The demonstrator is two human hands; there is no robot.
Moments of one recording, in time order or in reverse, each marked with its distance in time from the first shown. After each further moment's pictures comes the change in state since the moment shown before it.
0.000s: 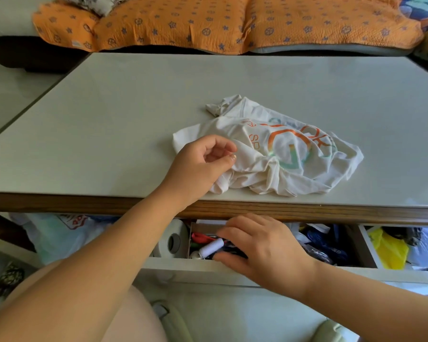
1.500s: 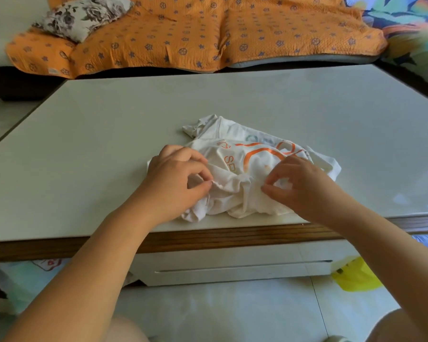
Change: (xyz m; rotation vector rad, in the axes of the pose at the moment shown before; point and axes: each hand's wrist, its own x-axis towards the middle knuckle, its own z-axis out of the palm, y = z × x) left_hand 0.031 0.005 -0.010 0.827 -0.093 0.290; right_hand 0.029 0.094 -0.088 0.207 0.006 0.660
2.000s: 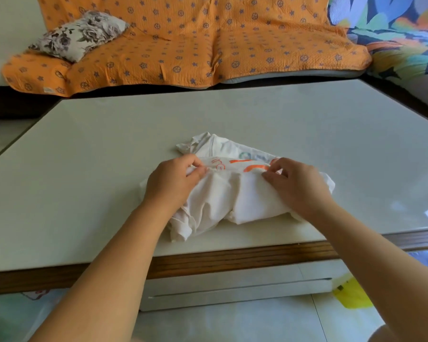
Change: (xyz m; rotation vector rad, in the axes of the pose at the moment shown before) left_hand 0.053 -0.012 0.023 -0.112 0.129 -0.310; right_hand 0.046 0.021 0.006 -0.015 0.197 0.293
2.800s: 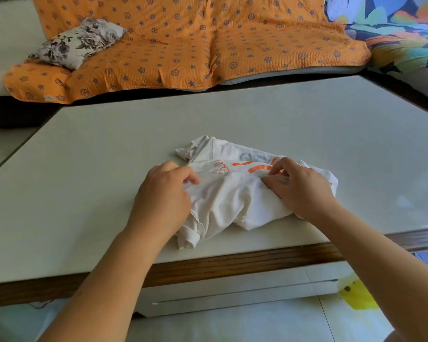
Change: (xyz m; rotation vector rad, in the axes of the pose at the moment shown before) left_hand -0.032 0.017 -0.027 0.213 0.050 0.153; right_hand 0.009 0.017 0.008 -0.067 0.002 -0.029
